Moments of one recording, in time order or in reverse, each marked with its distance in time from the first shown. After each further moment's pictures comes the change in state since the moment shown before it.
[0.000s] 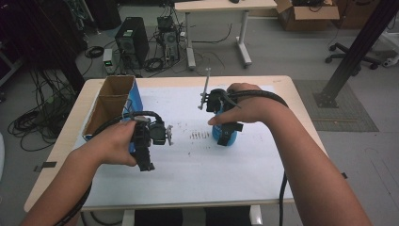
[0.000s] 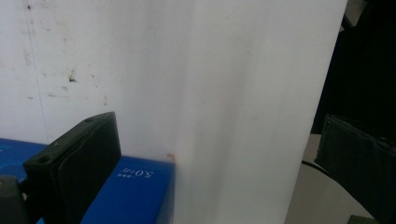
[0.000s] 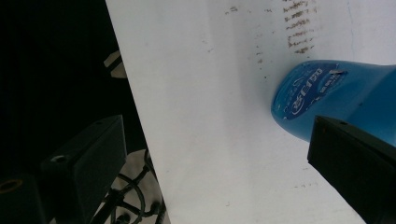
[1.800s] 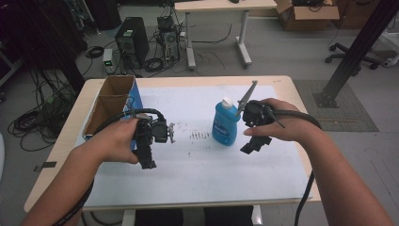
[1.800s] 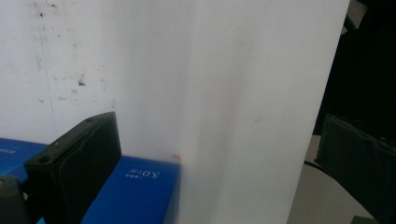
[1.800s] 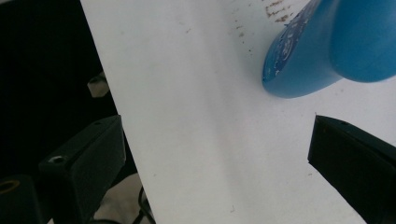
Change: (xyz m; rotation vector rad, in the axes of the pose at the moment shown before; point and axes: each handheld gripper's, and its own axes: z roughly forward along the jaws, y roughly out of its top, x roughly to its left) left arm 0.001 0.004 -0.007 -0.014 0.012 0.005; right arm -0.008 -0.099 0.025 -0.243 -0.048 0.100
